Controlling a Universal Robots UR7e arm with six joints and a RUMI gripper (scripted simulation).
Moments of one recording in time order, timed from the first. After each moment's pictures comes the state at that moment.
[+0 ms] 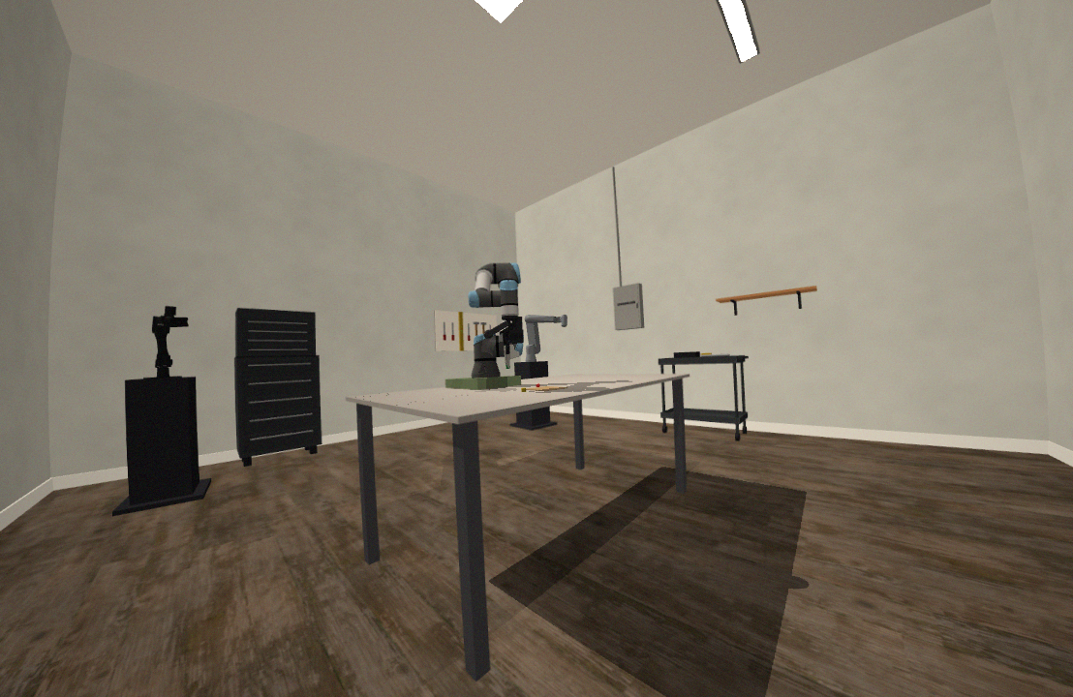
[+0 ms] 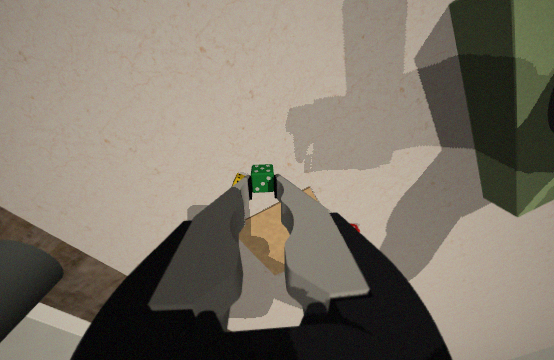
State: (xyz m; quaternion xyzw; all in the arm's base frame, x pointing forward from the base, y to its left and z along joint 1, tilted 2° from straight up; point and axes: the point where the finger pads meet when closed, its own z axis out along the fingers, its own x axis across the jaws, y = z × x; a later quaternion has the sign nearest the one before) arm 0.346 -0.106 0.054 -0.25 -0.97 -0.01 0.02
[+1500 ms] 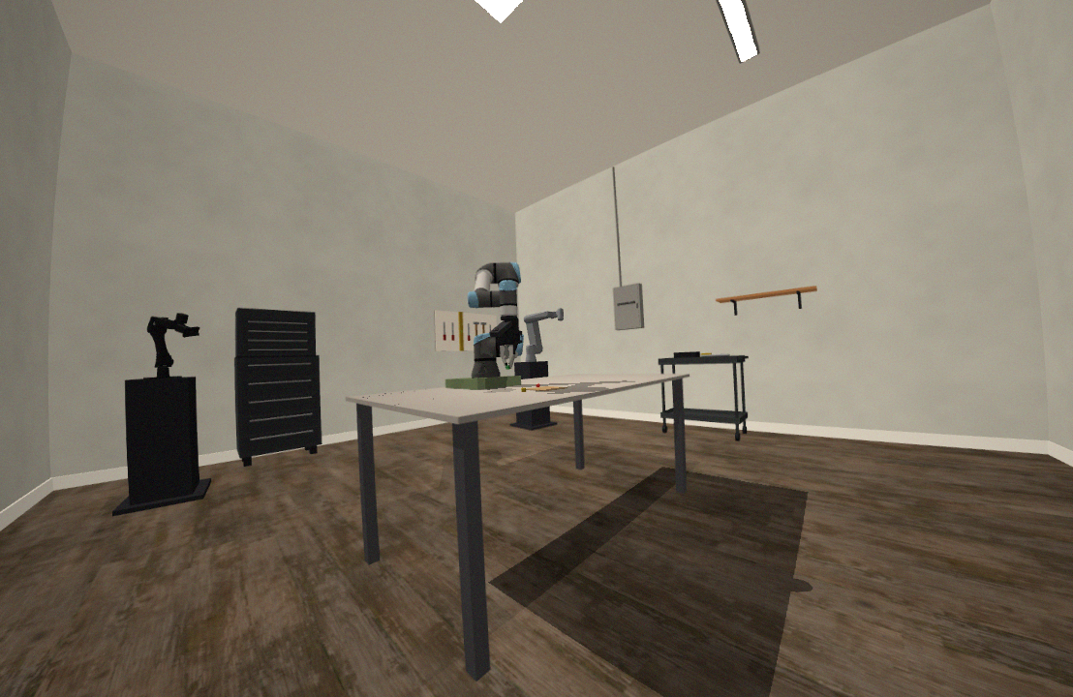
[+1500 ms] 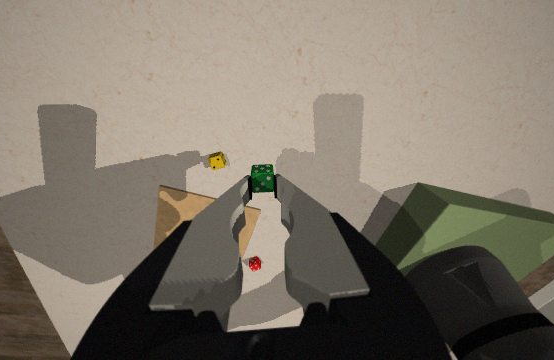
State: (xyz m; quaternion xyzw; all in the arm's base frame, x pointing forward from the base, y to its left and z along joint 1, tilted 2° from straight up) arm 0.359 -0.114 0.052 0.18 -0.98 -0.01 0.02
